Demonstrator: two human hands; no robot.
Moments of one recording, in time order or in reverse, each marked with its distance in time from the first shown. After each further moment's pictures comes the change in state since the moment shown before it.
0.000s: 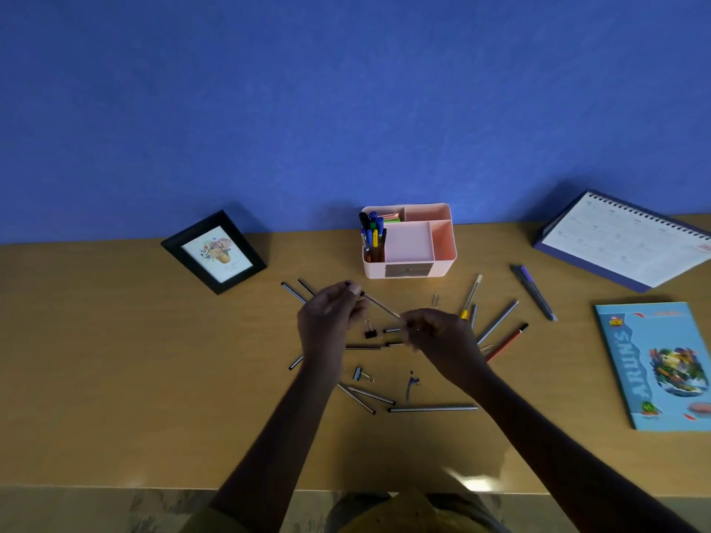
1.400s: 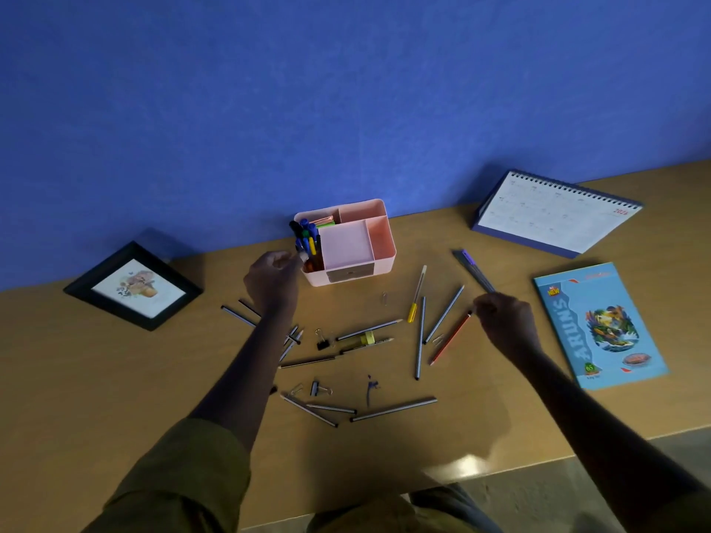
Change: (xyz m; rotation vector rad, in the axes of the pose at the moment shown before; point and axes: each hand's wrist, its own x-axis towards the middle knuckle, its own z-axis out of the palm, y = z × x) left_hand 0.125 -0.012 0.059 0.705 0.201 0.260; right_hand -0.014 0.151 -0.128 -0.365 0.374 0.370
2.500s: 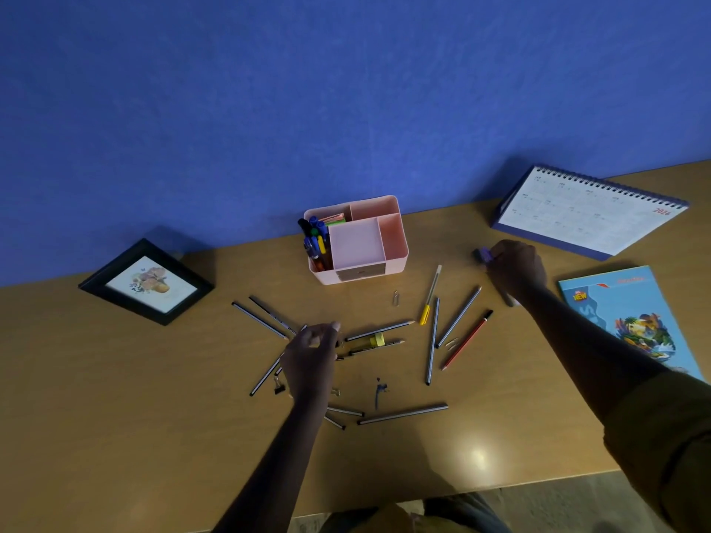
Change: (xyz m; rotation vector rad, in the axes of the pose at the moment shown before) left_hand -0.127 -0.044 -0.010 -0.021 -0.112 -0.175; right_hand 0.122 -0.017 0.001 -0.156 -0.050 0.116
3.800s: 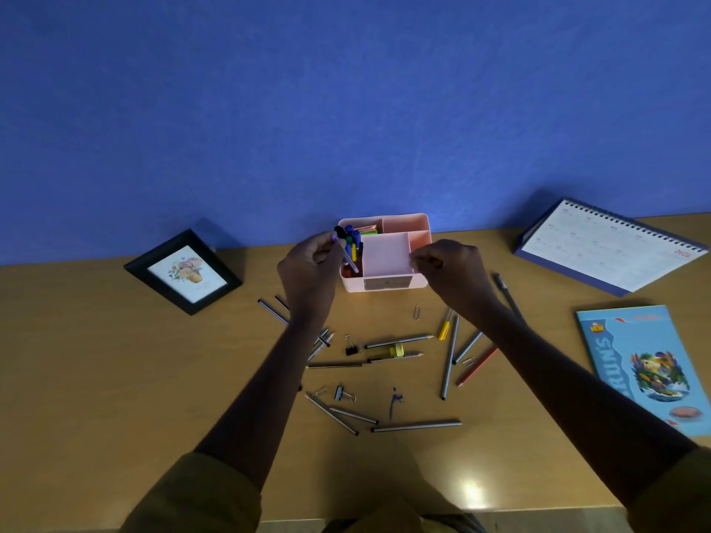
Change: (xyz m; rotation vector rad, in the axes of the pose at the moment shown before) left_hand 0.089 0.101 -0.040 -0.222 0.108 0.524; right_hand -0.095 -0.167 -0.018 0.231 0.108 -0.781
